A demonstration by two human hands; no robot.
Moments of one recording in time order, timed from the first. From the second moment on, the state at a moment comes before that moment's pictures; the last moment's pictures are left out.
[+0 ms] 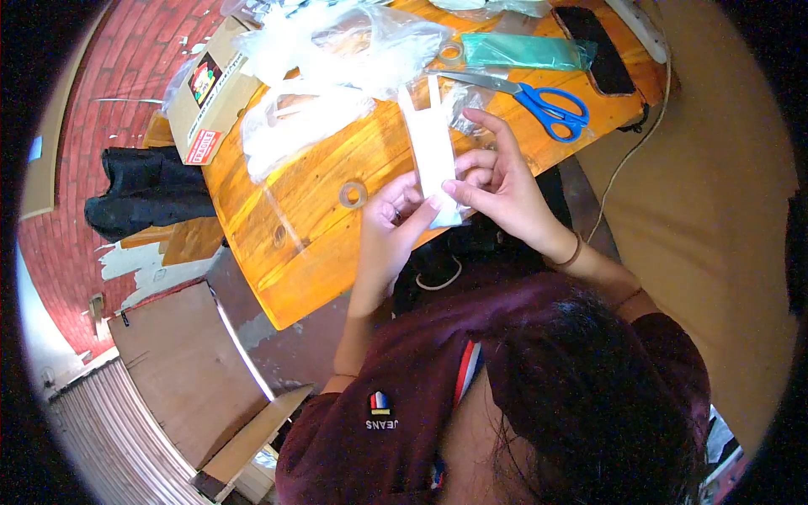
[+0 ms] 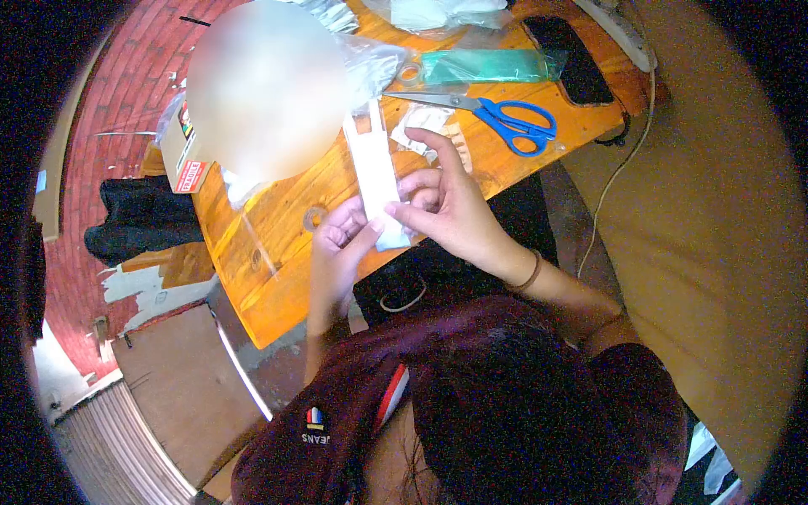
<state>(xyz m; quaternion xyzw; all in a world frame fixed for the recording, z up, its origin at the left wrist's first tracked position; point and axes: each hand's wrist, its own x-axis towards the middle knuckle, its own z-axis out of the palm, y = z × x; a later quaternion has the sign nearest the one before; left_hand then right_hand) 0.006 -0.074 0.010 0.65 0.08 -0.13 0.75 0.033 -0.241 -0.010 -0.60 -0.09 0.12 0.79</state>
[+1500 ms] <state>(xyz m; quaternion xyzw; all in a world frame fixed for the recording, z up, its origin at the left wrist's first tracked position) 0.002 -0.079 0.020 0.67 0.03 -0.10 0.74 0.045 -0.245 0.024 -0.77 -0.21 -0.14 0.58</state>
